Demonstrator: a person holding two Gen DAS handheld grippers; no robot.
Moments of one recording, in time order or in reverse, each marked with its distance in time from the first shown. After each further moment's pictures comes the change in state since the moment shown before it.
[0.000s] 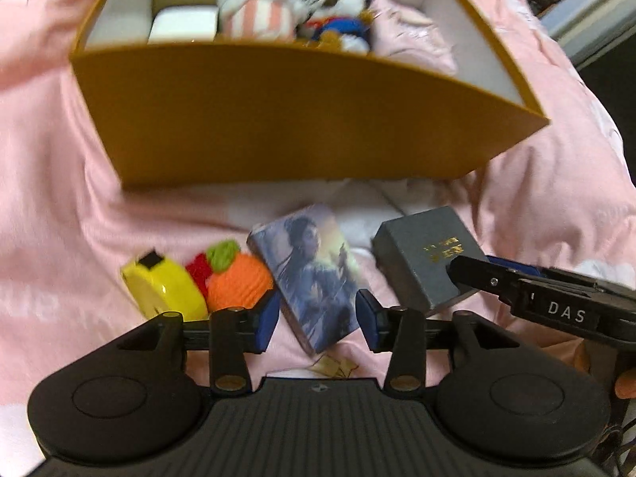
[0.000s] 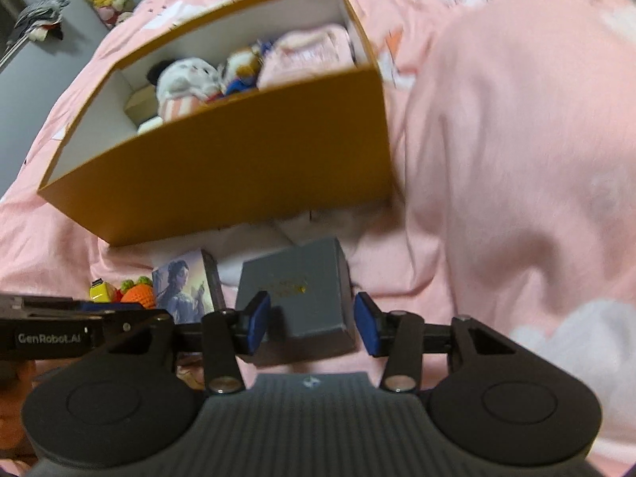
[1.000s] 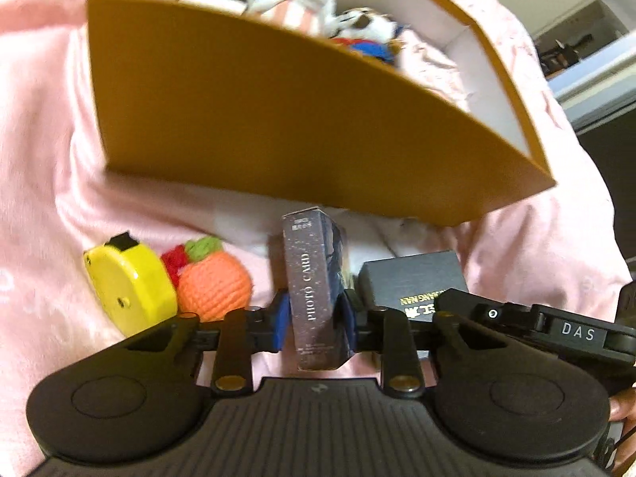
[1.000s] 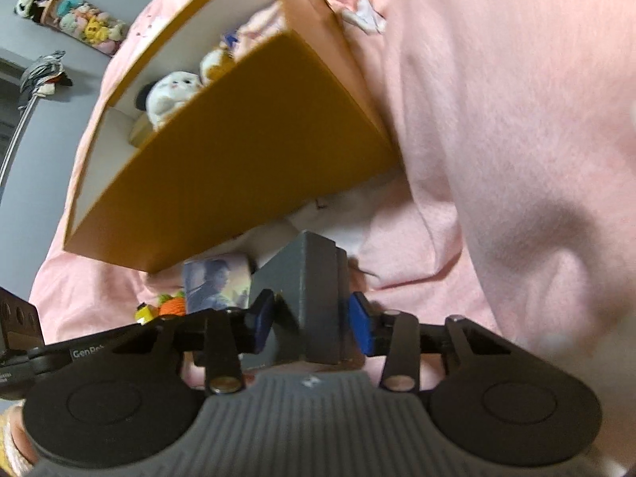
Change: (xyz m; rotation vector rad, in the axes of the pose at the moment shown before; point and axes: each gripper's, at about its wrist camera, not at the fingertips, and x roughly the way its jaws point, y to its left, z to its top) left arm 0.002 0.010 0.005 -0.135 -0.098 -0.098; right arm 0.007 -0.030 0.010 0.168 0.067 0.221
